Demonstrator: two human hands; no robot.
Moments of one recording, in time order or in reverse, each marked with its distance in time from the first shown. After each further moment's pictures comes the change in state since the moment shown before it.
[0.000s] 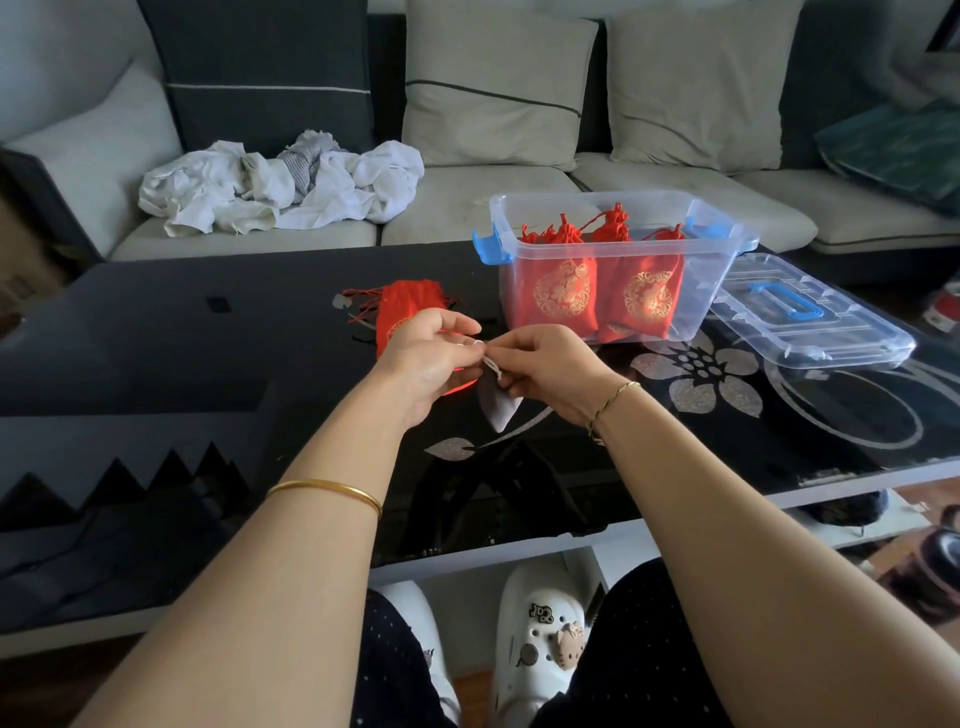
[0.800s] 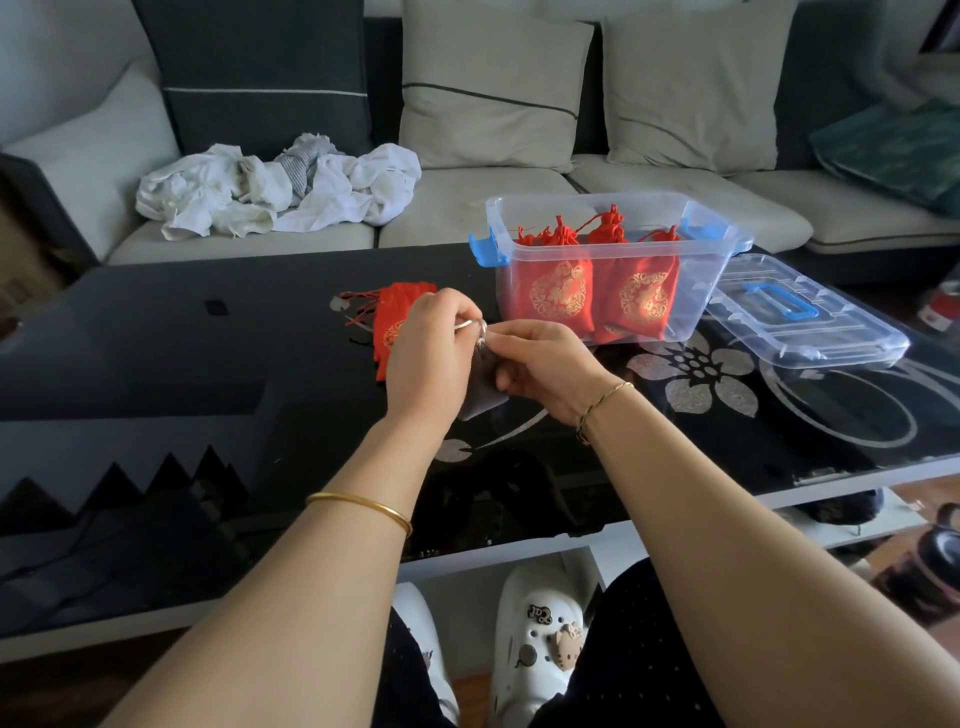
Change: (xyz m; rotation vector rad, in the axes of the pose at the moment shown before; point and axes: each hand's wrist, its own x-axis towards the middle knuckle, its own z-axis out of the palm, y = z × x) left_hand 0.001 -0.011 0.011 0.687 0.329 0.620; right_hand -0.003 -0.006 0.004 0.217 -0.002 0.048
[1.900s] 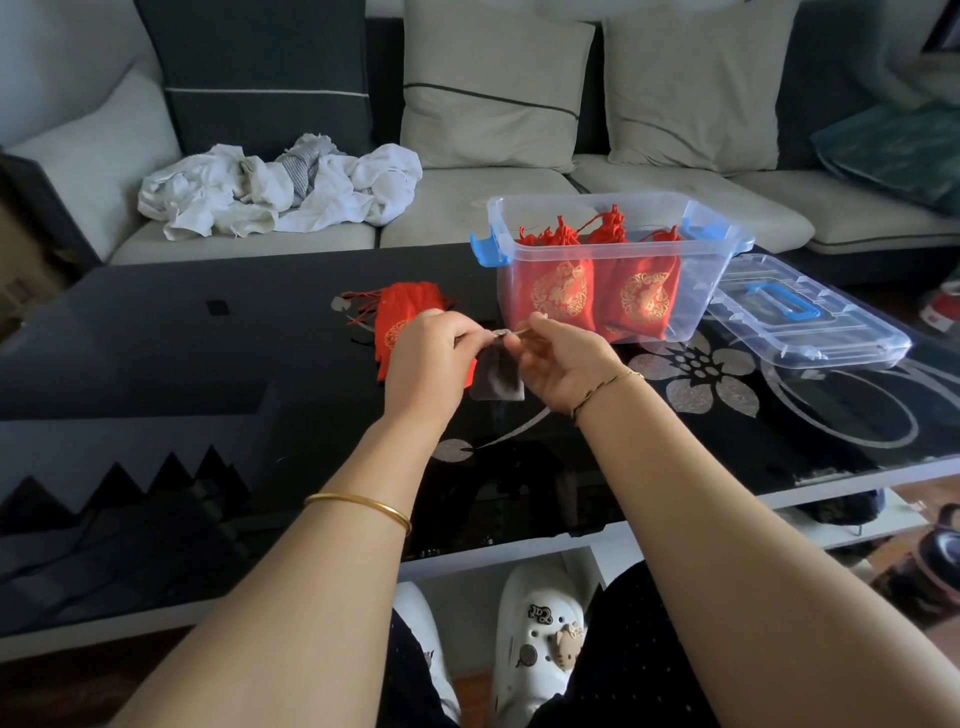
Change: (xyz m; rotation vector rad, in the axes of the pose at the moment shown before) left_hand 0.000 -0.012 0.002 0.024 -0.073 0.007; right_hand 0.006 -0.007 -0.006 0.582 0.302 0.260
